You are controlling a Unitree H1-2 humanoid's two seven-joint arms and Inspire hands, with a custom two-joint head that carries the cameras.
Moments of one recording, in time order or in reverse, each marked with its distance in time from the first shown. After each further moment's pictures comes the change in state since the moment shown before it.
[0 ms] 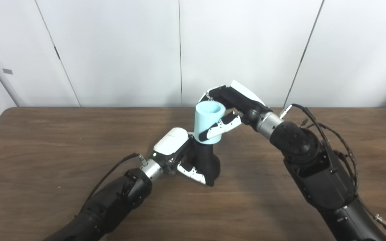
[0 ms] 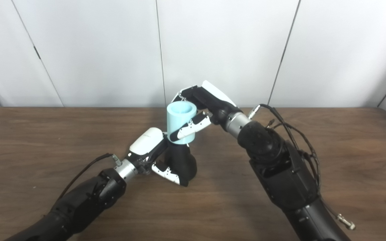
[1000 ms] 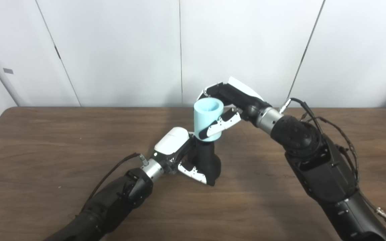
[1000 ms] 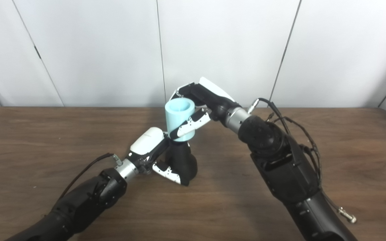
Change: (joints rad) left arm 0.000 -0.001 0.003 -0.002 0.000 0.004 -0.002; right arm -0.030 -0.013 -0.012 0.019 0.000 -0.029 0.039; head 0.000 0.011
